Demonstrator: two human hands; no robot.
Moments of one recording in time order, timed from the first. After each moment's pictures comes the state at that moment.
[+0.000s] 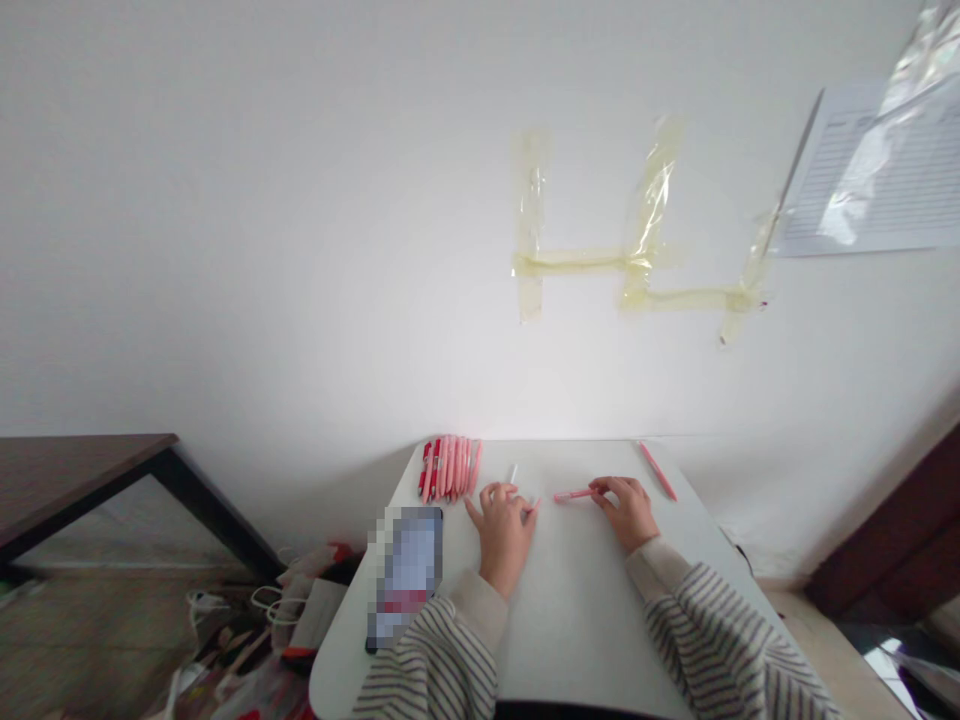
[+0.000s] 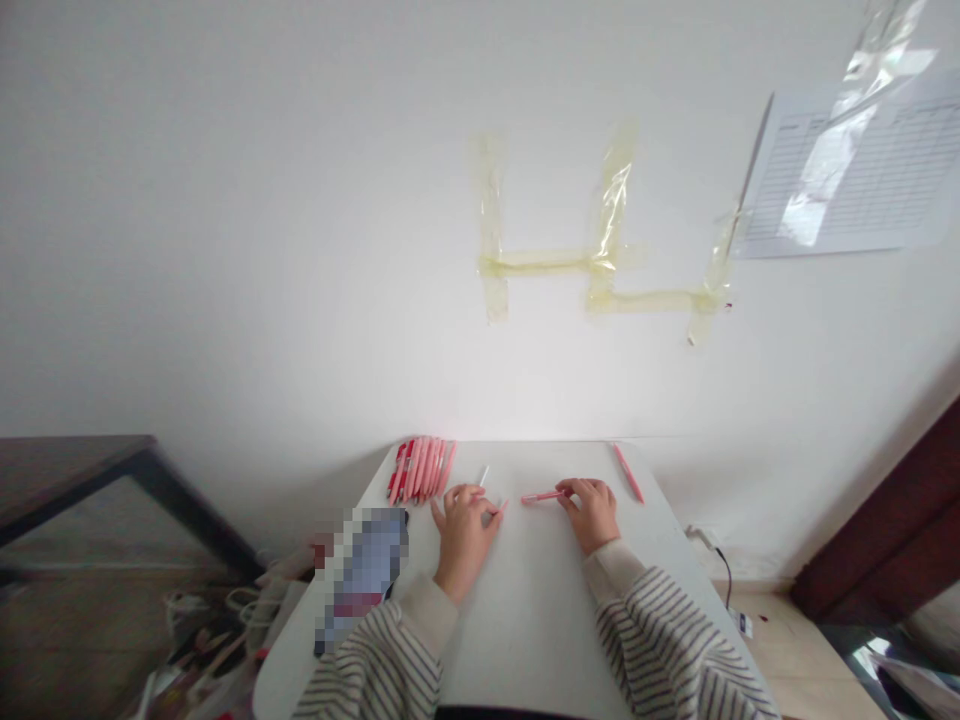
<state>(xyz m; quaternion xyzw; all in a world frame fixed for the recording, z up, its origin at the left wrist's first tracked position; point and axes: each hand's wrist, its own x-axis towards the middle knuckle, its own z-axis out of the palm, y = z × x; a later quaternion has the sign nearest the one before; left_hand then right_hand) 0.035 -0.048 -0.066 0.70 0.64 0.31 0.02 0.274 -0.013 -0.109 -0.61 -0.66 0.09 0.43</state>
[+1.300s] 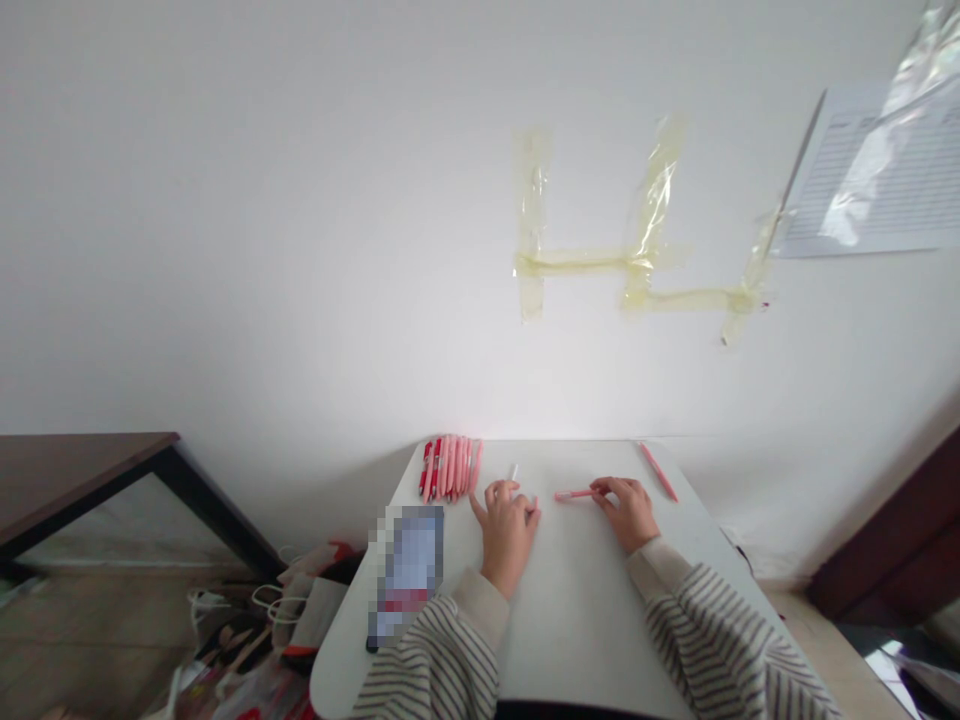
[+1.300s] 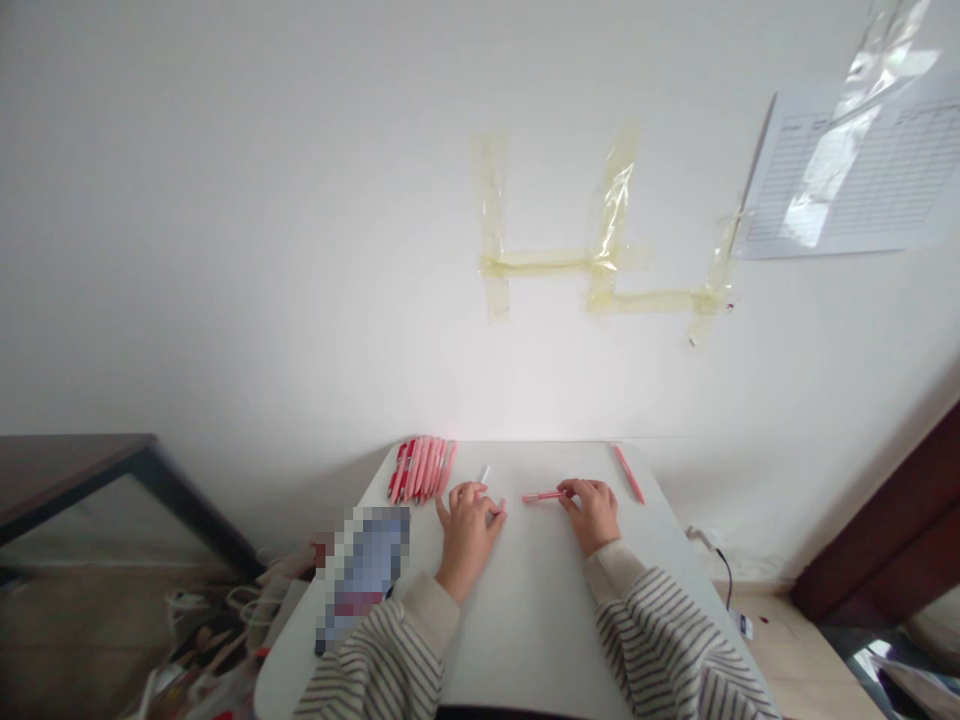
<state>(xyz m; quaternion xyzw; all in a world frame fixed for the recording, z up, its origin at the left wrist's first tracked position) 0.036 -0.044 -0.074 0.71 0.61 0.35 -0.01 0.275 -0.013 -0.109 -0.63 -0.65 0.09 0.41</state>
